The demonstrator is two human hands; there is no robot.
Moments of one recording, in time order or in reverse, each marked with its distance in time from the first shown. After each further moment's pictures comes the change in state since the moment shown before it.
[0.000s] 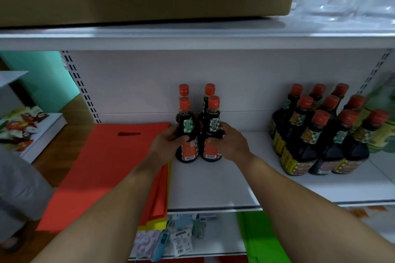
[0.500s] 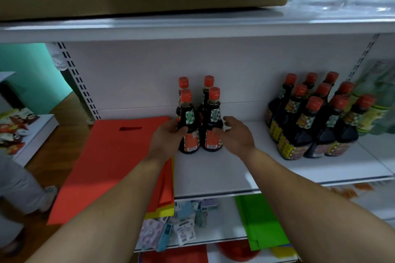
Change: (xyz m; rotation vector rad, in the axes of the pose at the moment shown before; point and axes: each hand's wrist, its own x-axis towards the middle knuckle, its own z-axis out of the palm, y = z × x) left_hand -0.027 0.020 -0.002 0.309 0.141 0.076; right_hand -0.031 -0.006 0.000 0.077 0.122 0.053
